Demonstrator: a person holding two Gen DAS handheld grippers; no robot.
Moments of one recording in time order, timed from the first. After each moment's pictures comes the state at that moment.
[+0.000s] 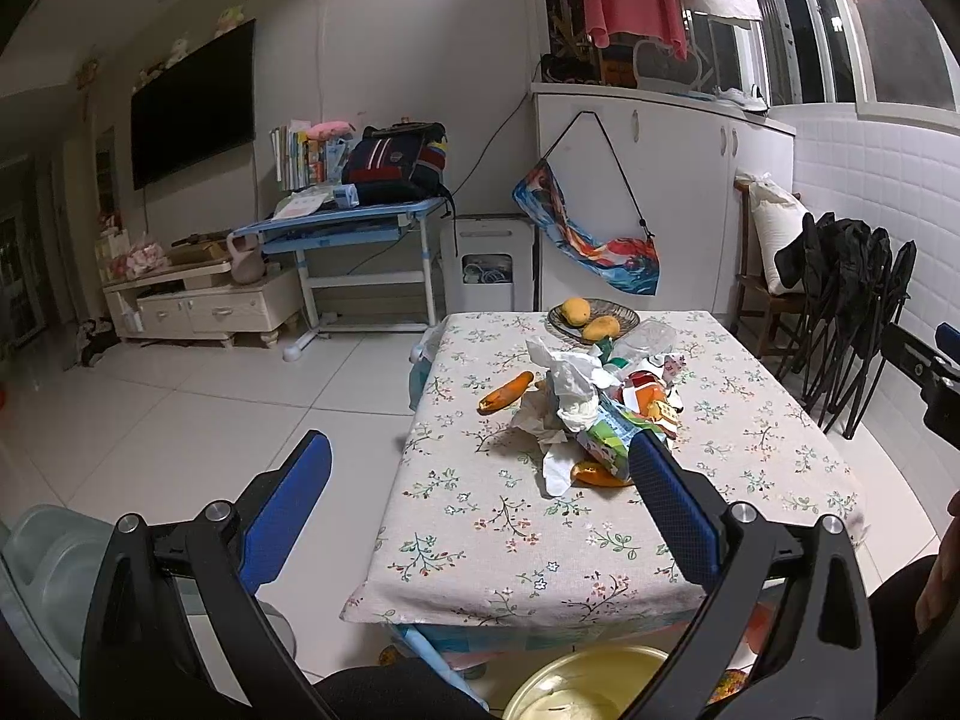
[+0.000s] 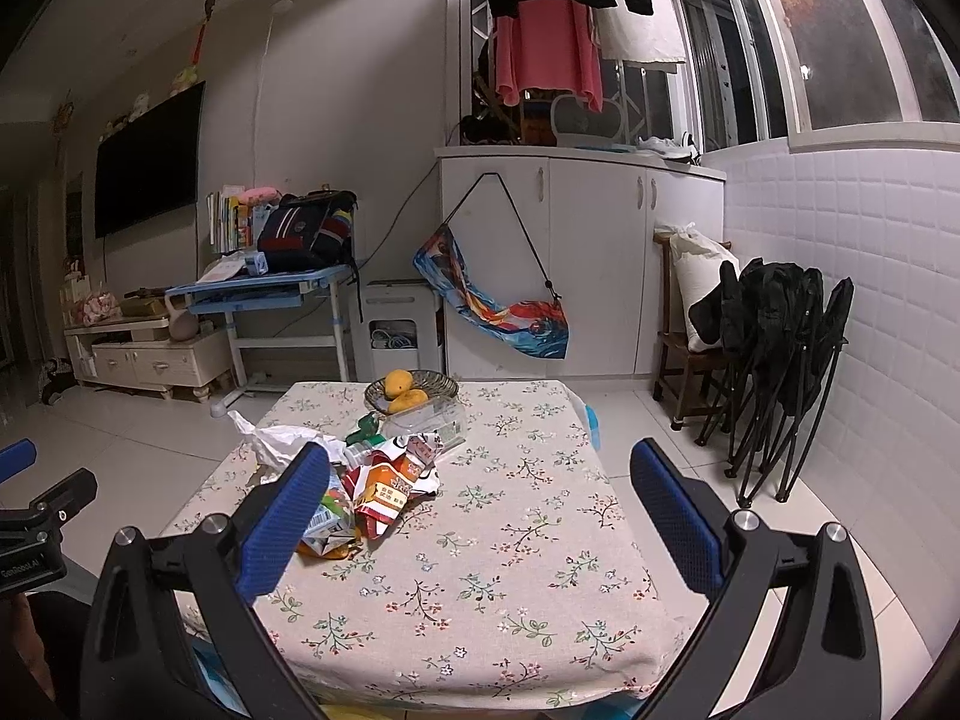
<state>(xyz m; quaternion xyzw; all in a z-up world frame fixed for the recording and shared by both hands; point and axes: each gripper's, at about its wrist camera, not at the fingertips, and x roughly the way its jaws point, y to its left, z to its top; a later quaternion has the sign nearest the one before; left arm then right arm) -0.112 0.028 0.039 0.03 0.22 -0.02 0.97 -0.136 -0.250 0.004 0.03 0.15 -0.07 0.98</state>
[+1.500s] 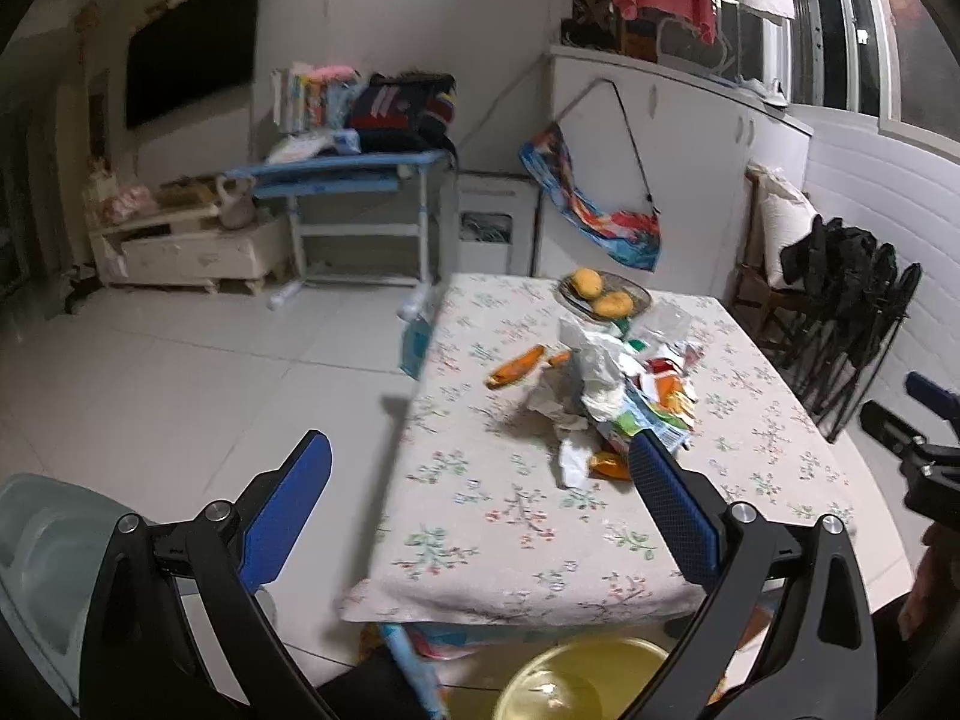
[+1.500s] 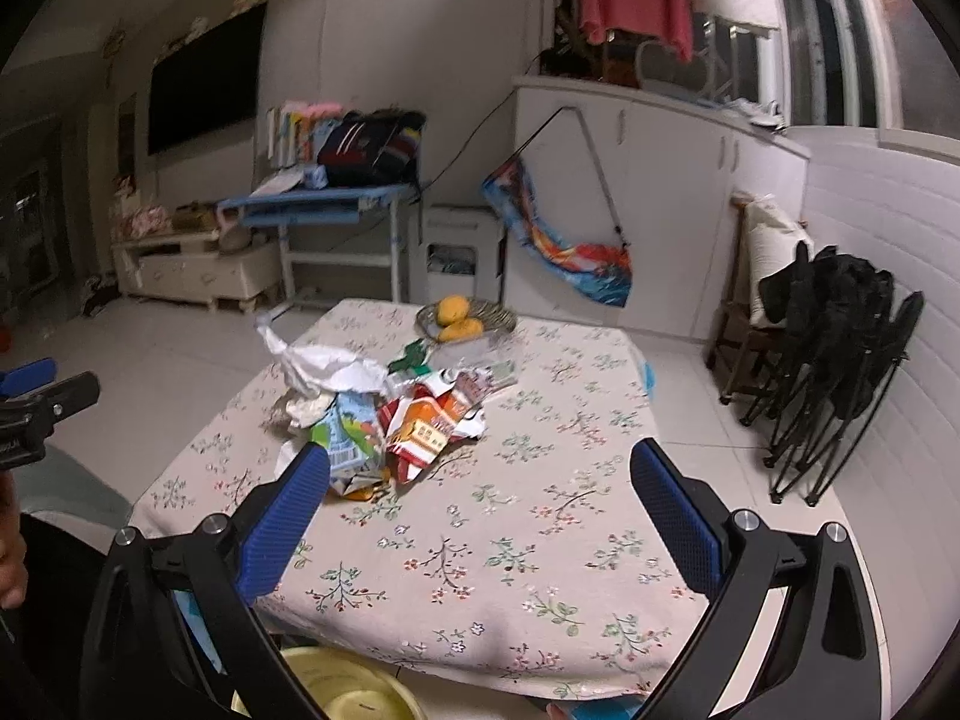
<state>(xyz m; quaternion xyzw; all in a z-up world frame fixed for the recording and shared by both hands) -0.065 0.057 0.030 -0.01 0.29 -0.04 0.96 -0.090 -0.239 -0.020 -0.03 0.23 0.01 0.97</state>
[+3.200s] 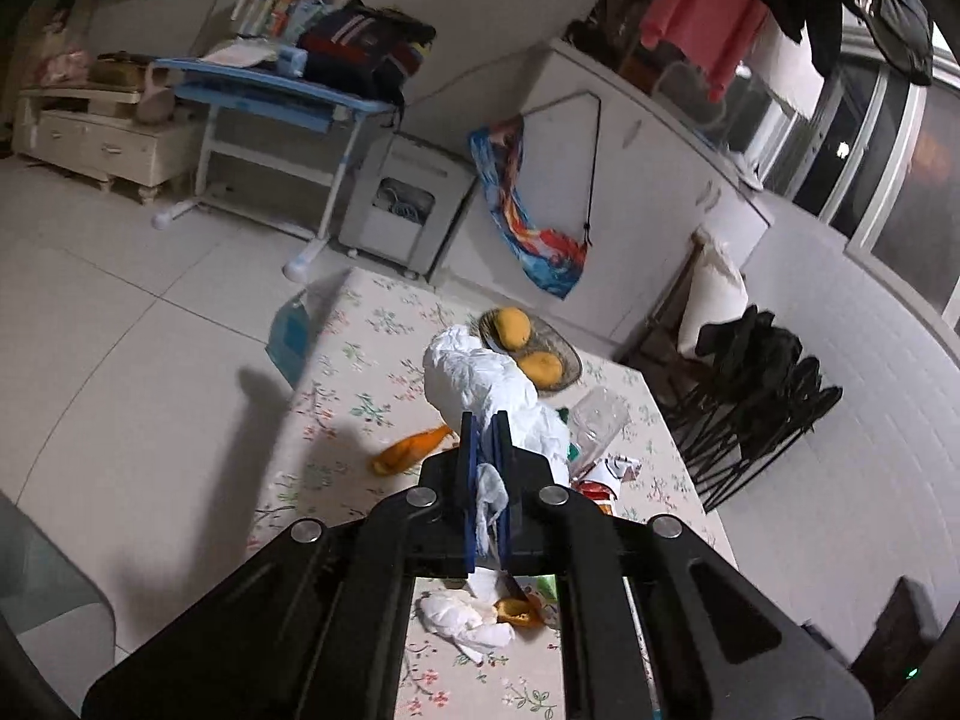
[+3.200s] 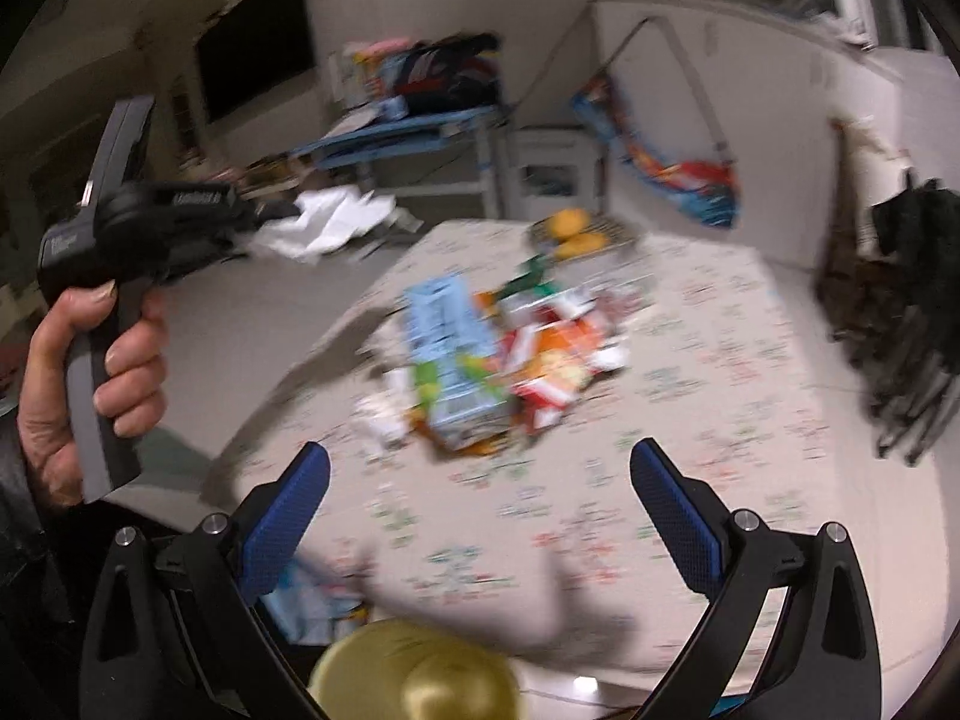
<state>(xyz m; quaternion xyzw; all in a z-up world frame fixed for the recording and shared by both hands) 0.086 0.077 0.008 -0.19 0.31 -0.15 0.92 -0.050 -0.195 -0.063 0.00 0.36 0.14 0.92</state>
